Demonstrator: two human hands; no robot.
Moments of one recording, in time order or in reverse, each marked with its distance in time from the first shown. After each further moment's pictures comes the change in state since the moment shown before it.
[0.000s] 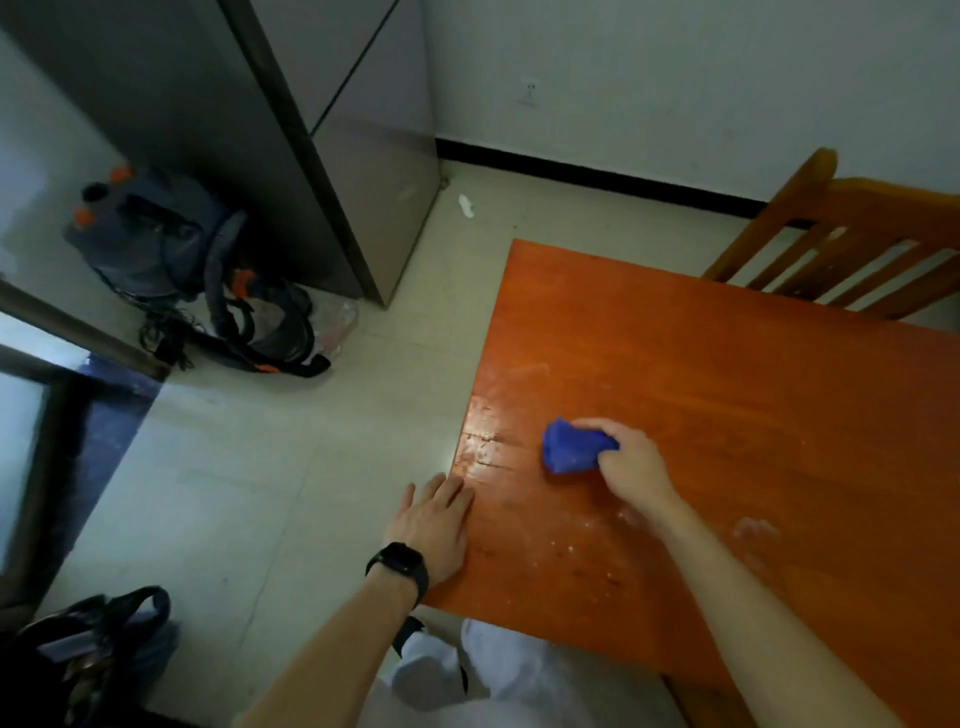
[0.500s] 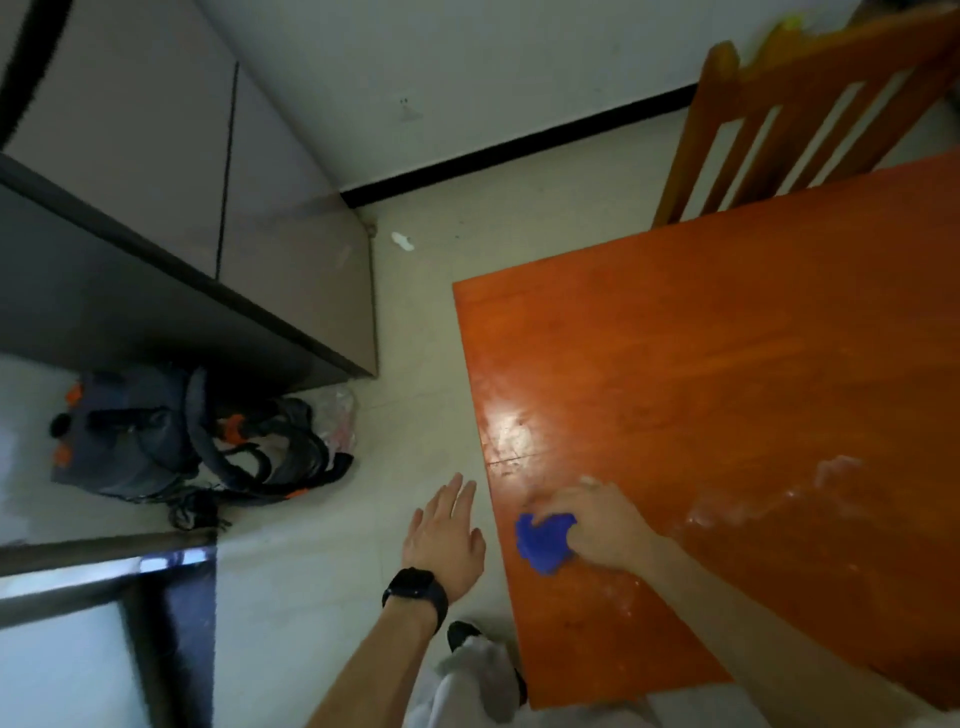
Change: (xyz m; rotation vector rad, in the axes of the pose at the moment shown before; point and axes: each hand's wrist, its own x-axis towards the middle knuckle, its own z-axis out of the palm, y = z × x) left_hand 0.079 -0.046 -0.082 0.125 -0.074 0.051; right_hand 0.010 -0.037 0.062 -0.169 -0.306 0.037
